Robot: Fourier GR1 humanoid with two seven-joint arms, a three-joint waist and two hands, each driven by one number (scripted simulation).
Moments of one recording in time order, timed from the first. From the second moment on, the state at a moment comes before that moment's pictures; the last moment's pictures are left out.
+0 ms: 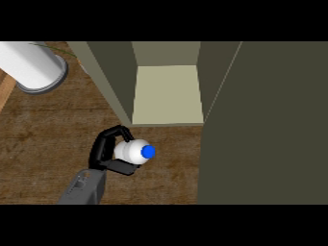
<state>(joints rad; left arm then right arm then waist) -0.36 0.01 -0.02 -0.62 0.06 -0.04 -0.85 1.01 -0.41 0.54 -2.49 0.00 0.04 -0.44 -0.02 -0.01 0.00</state>
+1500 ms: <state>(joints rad) -0.93 0.00 -0.34 -0.47 0.50 0.57 -0.40 1.07 -0.46 0.38 -2.49 -0.04 0.10 -0.56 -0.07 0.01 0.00</state>
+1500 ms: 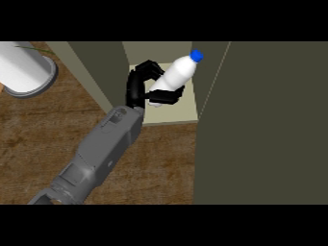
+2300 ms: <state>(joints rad) -1.12 0.02 -0.33 -0.18 0.39 0.79 -0.45 1.07 -0.47 0.33 -2.48 -0.06 0.16 -0.59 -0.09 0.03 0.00</state>
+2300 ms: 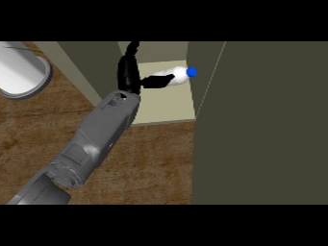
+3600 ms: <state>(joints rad) -0.86 0.00 -0.42 -0.68 0.74 0.27 -0.61 1.05 -0.44 0.46 -2.49 -0.04 0.13 -0.53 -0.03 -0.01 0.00</state>
